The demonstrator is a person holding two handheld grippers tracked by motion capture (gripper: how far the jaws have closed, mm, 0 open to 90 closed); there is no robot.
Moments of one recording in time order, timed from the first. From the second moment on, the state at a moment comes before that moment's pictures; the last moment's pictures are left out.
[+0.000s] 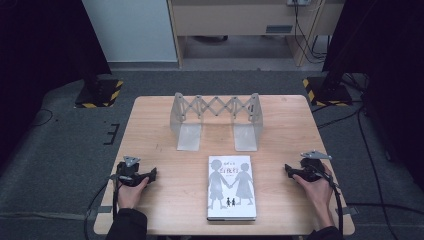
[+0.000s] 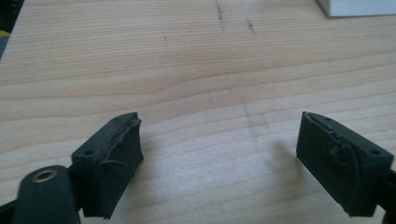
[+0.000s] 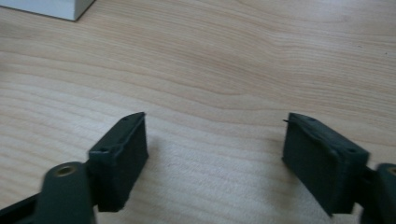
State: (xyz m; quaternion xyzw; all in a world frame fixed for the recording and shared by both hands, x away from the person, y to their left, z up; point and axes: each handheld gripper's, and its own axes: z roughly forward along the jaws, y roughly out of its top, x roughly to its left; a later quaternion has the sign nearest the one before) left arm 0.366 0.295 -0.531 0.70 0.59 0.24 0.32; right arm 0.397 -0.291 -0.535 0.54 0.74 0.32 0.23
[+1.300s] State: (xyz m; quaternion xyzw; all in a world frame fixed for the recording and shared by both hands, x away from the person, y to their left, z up) left arm 0.339 0.227 -0.496 0.72 0.49 0.23 0.43; right arm 0.369 -0.241 -0.483 0.46 0.73 0.46 0.18
